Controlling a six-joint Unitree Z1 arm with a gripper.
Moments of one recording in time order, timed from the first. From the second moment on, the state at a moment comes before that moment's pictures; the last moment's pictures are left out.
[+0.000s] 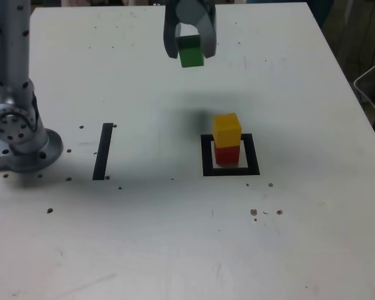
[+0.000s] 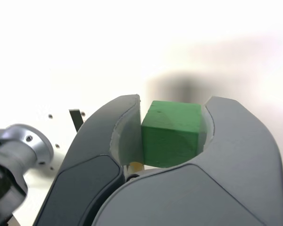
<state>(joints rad) 0.25 1.87 -1.68 1.46 0.16 0.30</state>
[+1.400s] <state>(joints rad) -0.13 2.00 -1.84 1.57 0.14 -0.17</state>
